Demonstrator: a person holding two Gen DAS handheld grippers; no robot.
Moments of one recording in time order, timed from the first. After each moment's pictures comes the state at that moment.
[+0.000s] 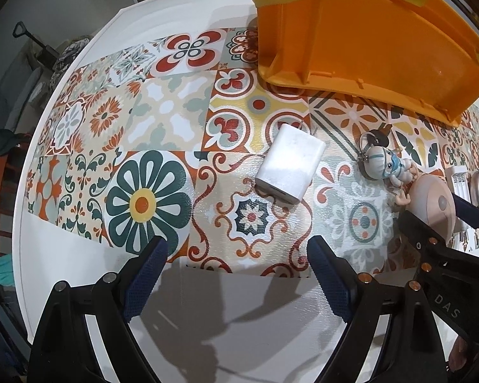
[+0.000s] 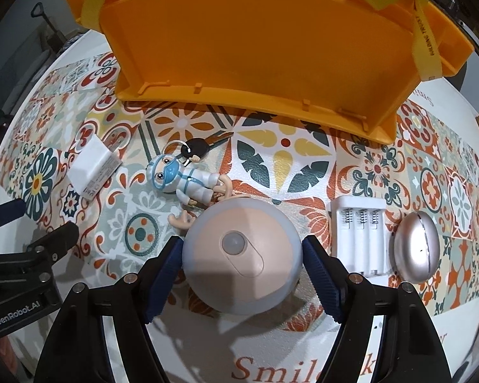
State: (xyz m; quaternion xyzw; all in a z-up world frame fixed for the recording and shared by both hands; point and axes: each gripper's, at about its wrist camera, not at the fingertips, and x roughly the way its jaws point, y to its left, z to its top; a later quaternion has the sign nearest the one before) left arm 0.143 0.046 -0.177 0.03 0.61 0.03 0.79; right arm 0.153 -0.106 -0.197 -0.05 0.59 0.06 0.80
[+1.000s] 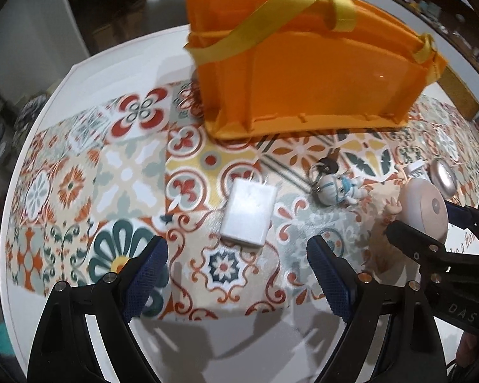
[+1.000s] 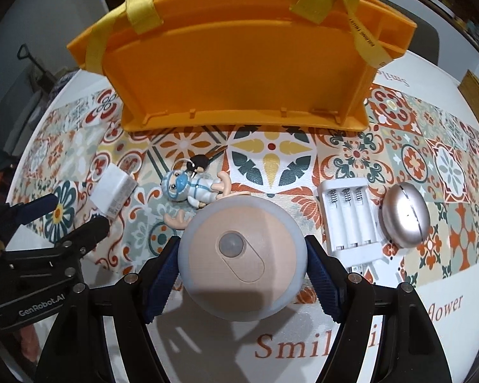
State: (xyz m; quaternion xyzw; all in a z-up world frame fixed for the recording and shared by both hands) left arm 0.156 0.039 -0.158 0.07 0.53 -0.10 0.84; right arm 0.119 -0.137 -0.159 0.03 0.55 0.01 0.83
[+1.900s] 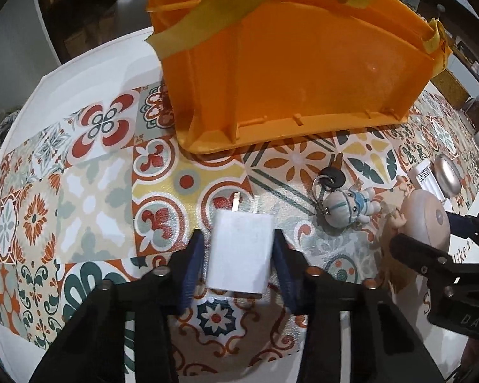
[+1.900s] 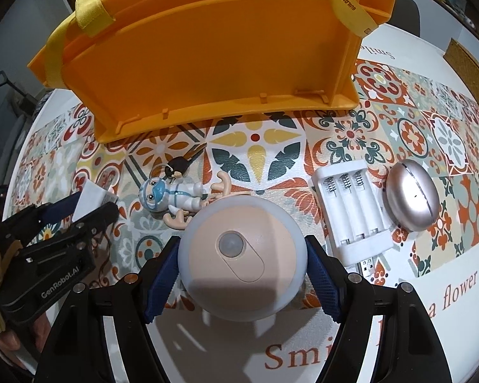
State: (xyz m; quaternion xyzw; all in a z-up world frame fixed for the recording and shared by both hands) left arm 0.186 0.034 -0.190 0.07 0.53 -0.15 0.83; right arm 0.133 -0.136 -0.179 0.07 0.57 -0.02 0.82
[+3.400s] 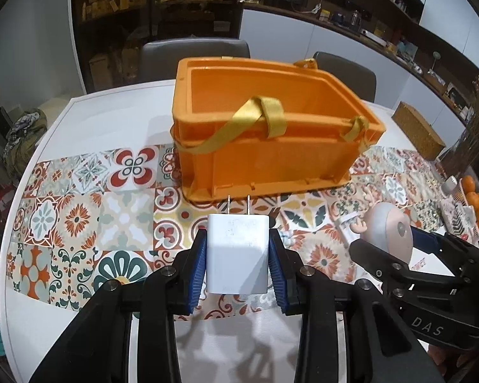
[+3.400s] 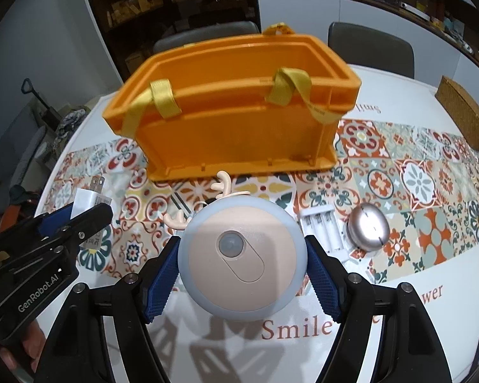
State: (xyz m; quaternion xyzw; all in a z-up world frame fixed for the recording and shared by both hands) left arm 0.126 0.036 -0.070 0.00 0.46 -0.15 0.88; right arm 0.095 -0.140 -0.083 0.06 0.49 0.01 0.87
